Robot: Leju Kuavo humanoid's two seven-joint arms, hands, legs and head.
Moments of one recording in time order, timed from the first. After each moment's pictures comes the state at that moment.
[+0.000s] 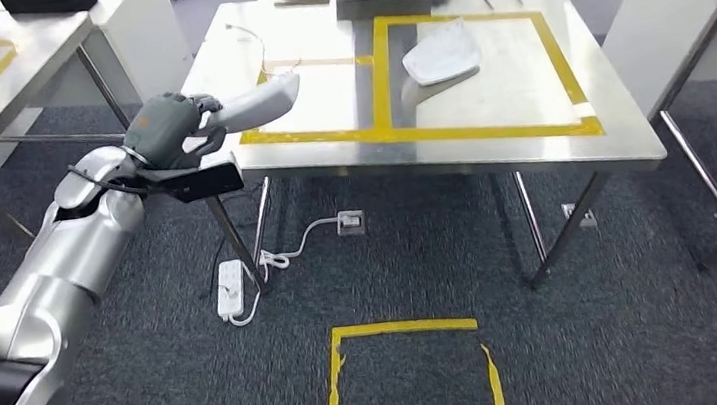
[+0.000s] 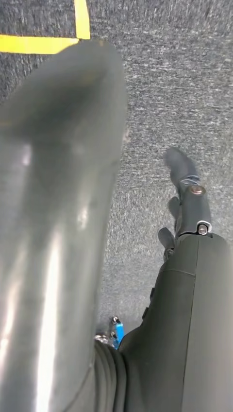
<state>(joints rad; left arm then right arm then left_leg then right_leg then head) -1.10 0.03 -0.47 -0.40 -0.89 -0.11 -0.49 -0.05 0.13 -1.17 -0.19 1.25 -0.03 -0.12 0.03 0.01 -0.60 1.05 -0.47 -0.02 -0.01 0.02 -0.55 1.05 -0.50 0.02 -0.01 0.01</state>
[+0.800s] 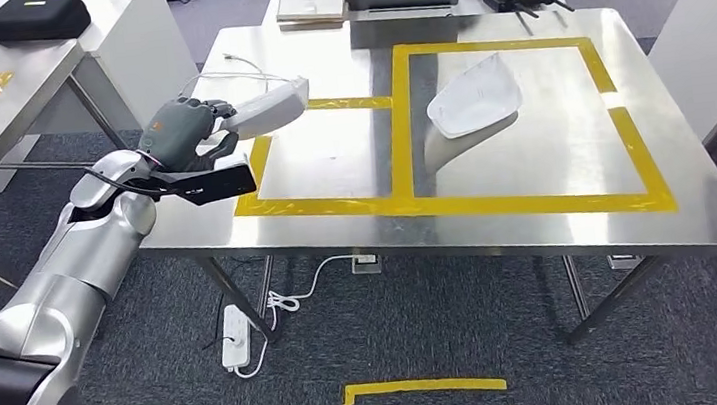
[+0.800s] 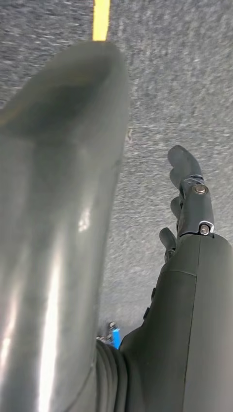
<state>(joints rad) -1.10 0.01 -0.48 -0.38 -0.89 -0.13 -0.48 -0.05 0.14 -1.17 -0.19 1.24 -0.03 -0.11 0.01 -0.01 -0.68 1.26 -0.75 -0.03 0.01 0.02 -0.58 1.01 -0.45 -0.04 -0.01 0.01</state>
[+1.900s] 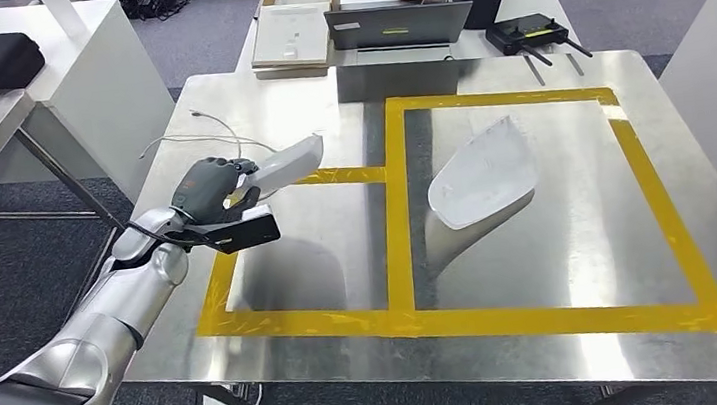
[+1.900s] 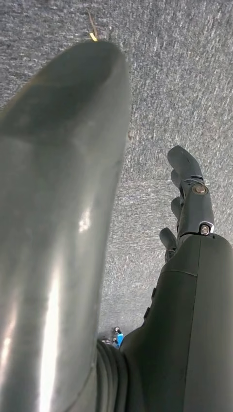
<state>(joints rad) -0.96 -0.02 -0.48 -0.30 -0.89 -0.02 -0.47 -0.06 0.15 -1.17 -0.19 1.26 -0.03 -0.11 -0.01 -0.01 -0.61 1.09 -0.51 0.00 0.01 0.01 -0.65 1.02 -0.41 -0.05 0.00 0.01</state>
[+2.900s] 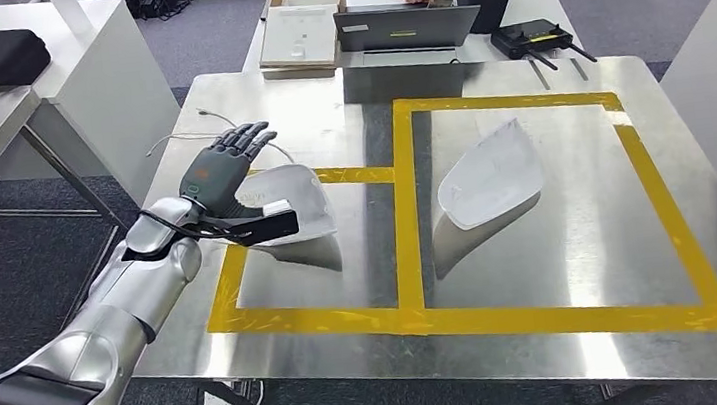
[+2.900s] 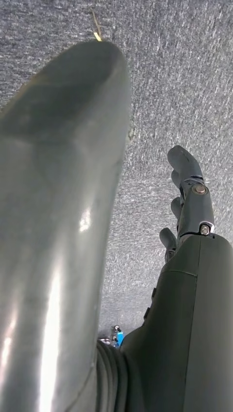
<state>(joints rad) -0.98 -0.08 -0.48 -0.30 -1.10 0.03 -0.32 -0.07 0.14 -1.18 -0.19 1.26 -0.02 -0.10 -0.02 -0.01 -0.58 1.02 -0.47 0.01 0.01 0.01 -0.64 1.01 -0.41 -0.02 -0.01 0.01</state>
